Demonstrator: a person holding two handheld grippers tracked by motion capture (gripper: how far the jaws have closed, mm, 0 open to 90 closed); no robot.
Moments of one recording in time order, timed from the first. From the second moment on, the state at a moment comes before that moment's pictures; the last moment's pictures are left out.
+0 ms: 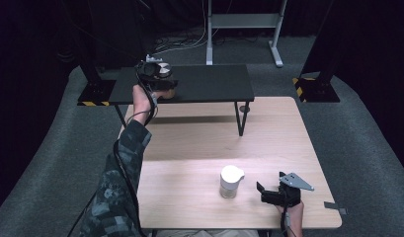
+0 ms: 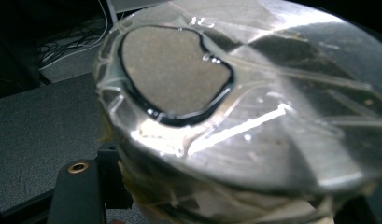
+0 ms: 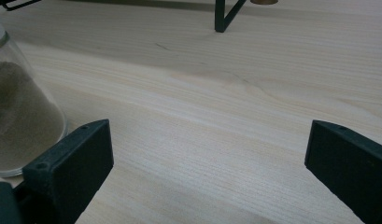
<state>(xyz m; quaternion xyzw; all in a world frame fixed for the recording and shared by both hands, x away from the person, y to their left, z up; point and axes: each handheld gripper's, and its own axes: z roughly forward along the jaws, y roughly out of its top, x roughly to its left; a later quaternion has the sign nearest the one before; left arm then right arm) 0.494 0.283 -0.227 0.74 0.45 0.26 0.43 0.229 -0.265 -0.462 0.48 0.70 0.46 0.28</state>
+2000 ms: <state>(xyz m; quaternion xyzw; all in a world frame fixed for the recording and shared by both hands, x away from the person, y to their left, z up) 0.477 0.276 -0.227 0.73 0.47 0.29 0.41 0.230 -0.266 -0.461 0.48 0.70 0.46 0.27</state>
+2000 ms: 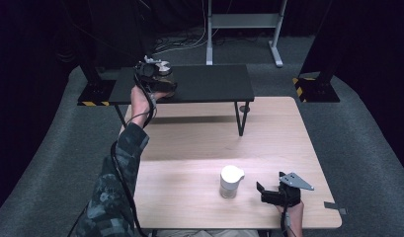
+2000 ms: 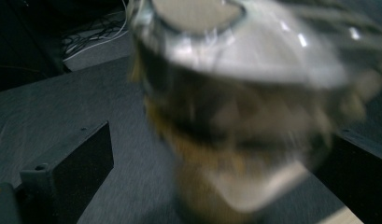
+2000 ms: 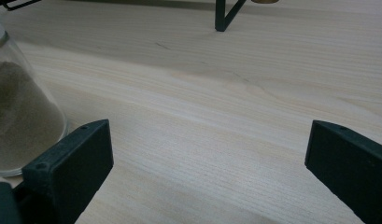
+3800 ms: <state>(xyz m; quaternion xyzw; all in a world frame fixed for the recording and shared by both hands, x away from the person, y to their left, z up) 0.302 0.295 -0.443 0.77 0.48 0.26 0.33 0.231 -0.261 -0.459 0.48 0.70 0.45 0.28</state>
